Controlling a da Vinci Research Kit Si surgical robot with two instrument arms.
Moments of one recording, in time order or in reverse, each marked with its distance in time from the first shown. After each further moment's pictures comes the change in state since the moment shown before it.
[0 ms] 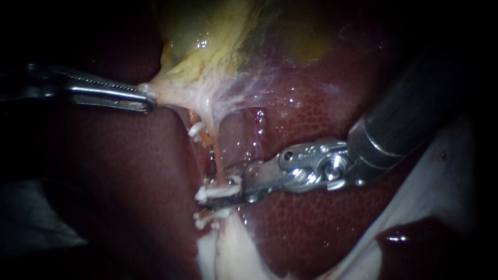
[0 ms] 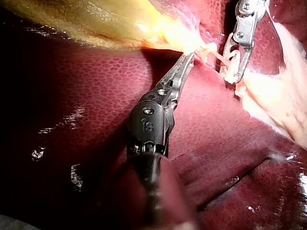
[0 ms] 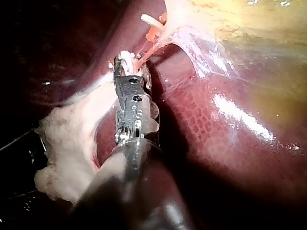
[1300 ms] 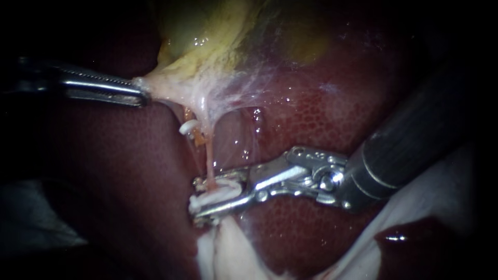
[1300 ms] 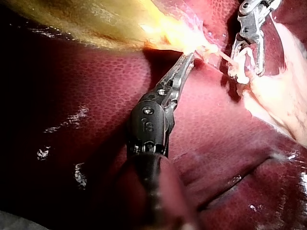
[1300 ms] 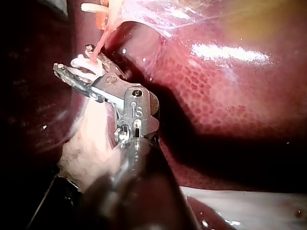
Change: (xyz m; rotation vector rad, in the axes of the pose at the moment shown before) right arm 0.000 0.001 0.001 0.302 0.372 0.276; left arm 0.001 0.000 -0.001 -0.005 0.001 0.002
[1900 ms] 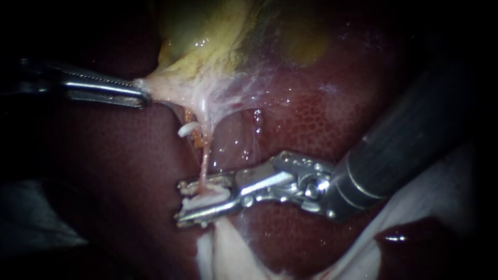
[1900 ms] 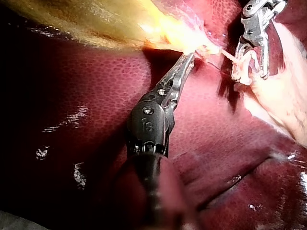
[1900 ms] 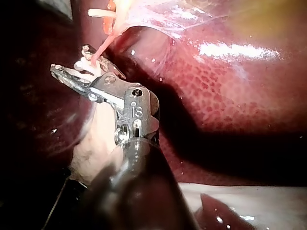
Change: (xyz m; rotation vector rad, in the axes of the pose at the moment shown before) right arm 0.001 -0.002 0.001 0.024 0.033 0.004; left arm 0.000 0.000 0.000 0.001 -0.001 0.000
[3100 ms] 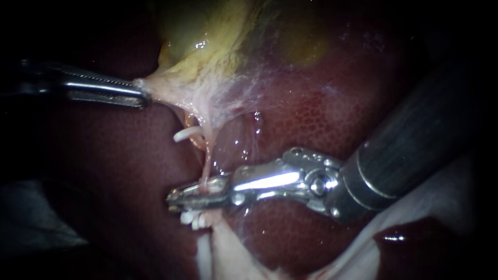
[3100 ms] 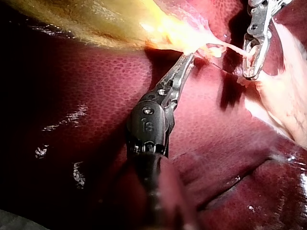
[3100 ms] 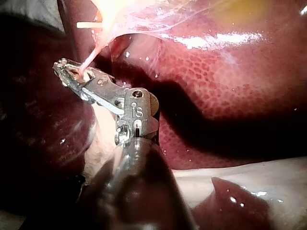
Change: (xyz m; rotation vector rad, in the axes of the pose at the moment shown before) right arm 0.001 -0.002 -0.001 0.011 0.010 0.156; left arm 0.000 0.000 0.000 0.000 0.000 -0.015
